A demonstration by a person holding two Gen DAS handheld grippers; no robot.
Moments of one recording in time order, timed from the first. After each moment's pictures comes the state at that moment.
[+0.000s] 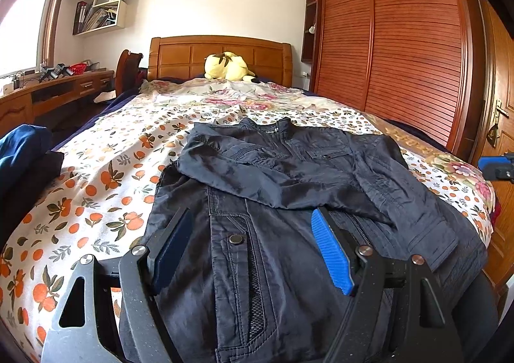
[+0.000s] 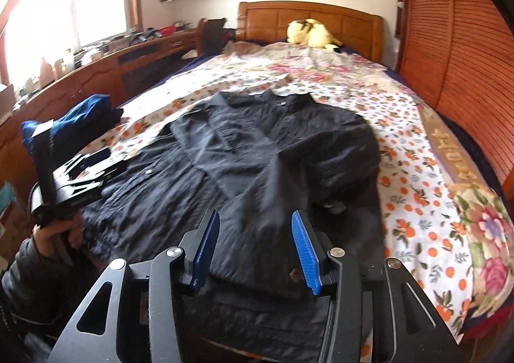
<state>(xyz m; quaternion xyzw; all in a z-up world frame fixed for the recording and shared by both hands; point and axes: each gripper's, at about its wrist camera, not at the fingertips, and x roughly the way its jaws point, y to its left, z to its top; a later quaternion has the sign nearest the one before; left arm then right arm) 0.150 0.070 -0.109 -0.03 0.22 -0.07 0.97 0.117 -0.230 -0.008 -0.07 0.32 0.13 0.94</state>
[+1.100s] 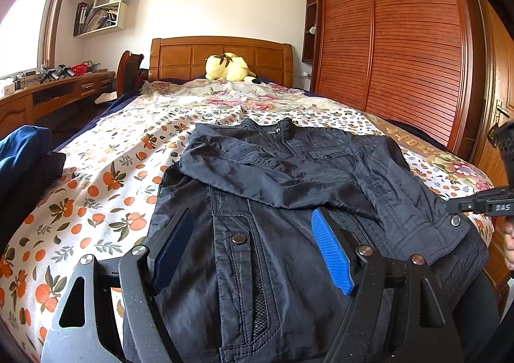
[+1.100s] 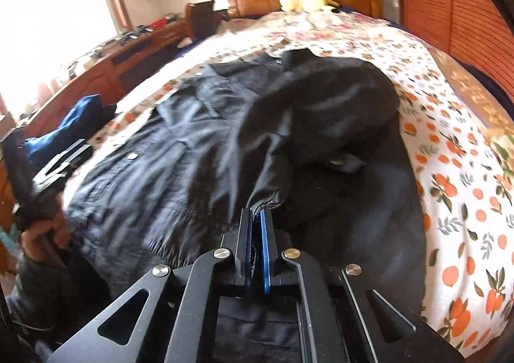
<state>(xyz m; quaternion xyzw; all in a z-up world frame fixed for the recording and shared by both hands) 0.147 0.075 -0.106 -0.03 0.22 -0.07 0.97 0.155 -0.208 -0.082 0.01 0.37 0.19 0.91</state>
